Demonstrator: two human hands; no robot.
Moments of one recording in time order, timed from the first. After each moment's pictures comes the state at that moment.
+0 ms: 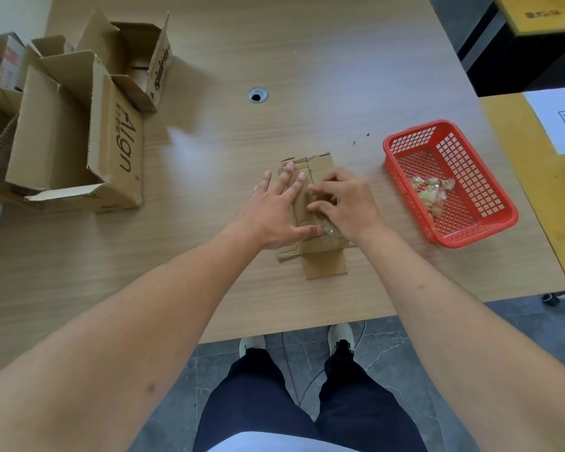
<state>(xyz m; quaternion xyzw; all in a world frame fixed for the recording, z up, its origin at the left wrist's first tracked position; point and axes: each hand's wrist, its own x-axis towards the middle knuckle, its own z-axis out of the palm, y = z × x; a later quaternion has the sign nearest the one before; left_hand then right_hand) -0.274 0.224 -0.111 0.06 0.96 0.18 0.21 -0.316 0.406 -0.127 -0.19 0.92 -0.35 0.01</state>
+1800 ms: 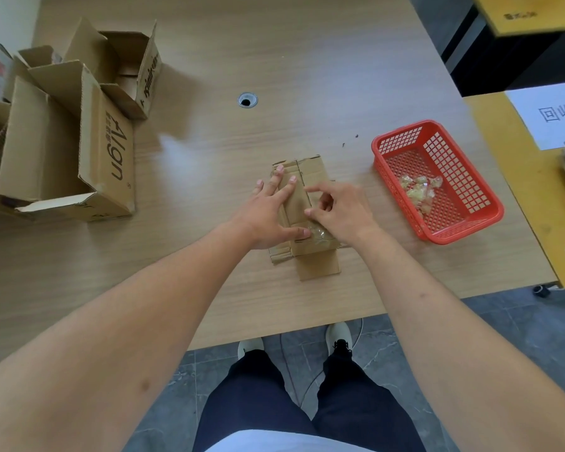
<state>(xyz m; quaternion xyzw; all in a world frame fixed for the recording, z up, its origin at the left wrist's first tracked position) -0.279 0.218 -0.112 0.05 0.94 0.24 0.24 -0.303 0.411 -0.107 -0.13 0.93 -0.33 0.08</state>
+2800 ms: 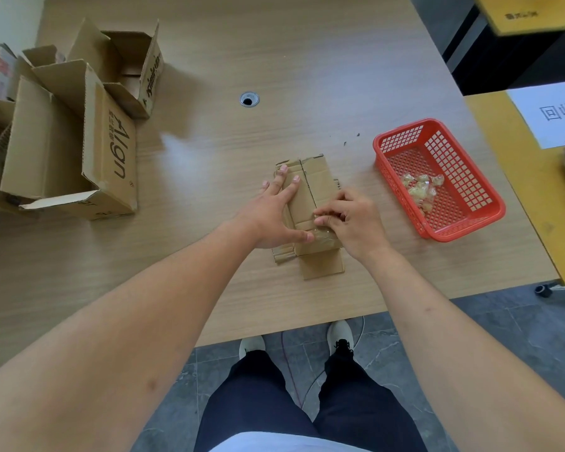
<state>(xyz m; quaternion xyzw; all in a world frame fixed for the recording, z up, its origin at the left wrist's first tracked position) -0.277 0.219 -0.111 0.06 0.93 0.24 0.26 -0.280 0.431 -0.133 -0.14 0.89 -0.42 0.03</state>
